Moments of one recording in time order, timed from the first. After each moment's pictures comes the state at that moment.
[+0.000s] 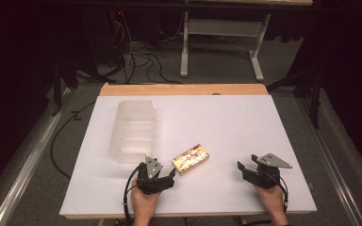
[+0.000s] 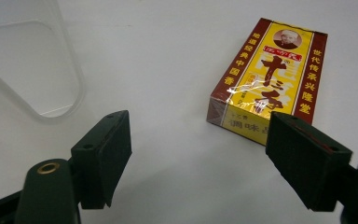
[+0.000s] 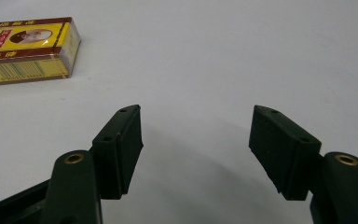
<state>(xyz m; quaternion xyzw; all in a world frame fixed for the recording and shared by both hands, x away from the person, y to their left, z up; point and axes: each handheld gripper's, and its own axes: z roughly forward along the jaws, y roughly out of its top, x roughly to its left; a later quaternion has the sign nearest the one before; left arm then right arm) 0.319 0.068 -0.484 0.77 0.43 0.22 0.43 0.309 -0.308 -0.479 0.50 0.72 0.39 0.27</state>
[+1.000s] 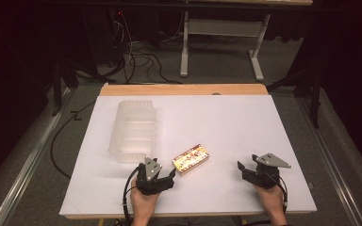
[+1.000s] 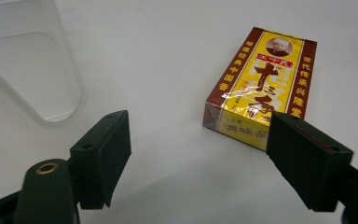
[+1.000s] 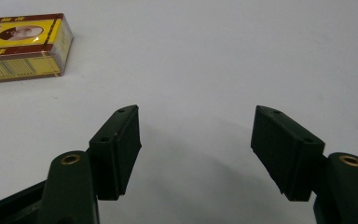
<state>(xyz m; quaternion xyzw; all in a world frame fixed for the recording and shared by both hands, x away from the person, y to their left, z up) 0.317 0.069 -0.483 0.76 0.41 0.23 0.44 0.309 -0.307 -0.479 0.51 0.72 0.37 0.28</state>
